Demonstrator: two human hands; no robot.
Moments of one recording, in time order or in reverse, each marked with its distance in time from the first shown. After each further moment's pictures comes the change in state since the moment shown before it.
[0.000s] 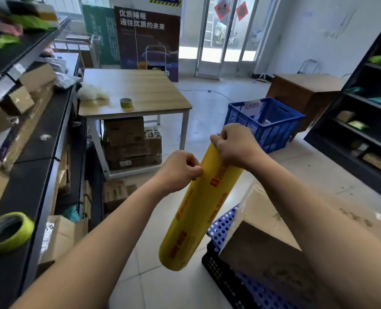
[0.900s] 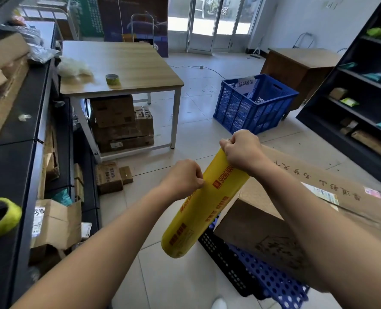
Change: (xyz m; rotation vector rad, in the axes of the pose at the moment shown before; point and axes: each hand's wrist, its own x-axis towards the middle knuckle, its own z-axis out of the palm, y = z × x) left_hand -0.004 -0.035 0.056 0.260 -0.168 -0.025; right_hand -0.024 0.049 0.034 0.016 -0.012 0.218
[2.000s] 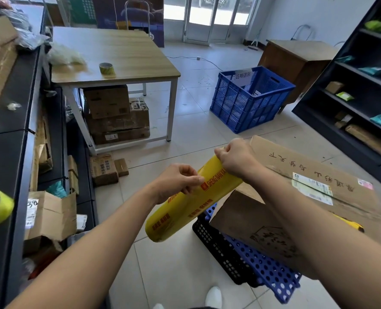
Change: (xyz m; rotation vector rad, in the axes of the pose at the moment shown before) left_hand -0.002 -0.042 0.020 -0.708 -0.231 -0.104; right_hand -0.006 0.023 0.032 -0.024 -0.084 0.101
